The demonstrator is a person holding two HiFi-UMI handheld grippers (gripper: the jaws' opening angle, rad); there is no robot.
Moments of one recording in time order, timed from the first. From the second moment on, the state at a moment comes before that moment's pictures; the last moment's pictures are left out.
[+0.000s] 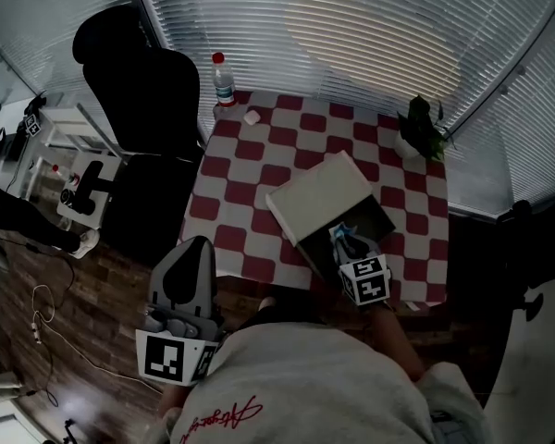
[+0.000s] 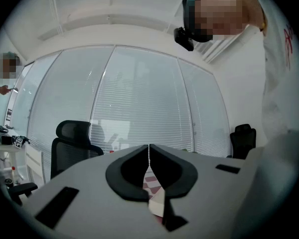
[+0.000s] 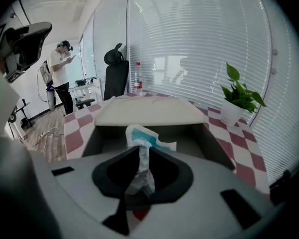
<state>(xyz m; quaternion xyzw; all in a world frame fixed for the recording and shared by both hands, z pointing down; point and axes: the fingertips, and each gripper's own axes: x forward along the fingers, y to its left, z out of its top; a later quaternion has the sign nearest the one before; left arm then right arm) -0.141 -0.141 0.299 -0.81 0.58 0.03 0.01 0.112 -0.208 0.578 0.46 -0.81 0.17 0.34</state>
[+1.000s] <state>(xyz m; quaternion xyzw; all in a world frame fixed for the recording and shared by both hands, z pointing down) -0.148 -0.132 0.300 -0.80 0.59 0.03 0.01 0.105 -0.210 0.590 0.38 -0.80 0.14 0.44</state>
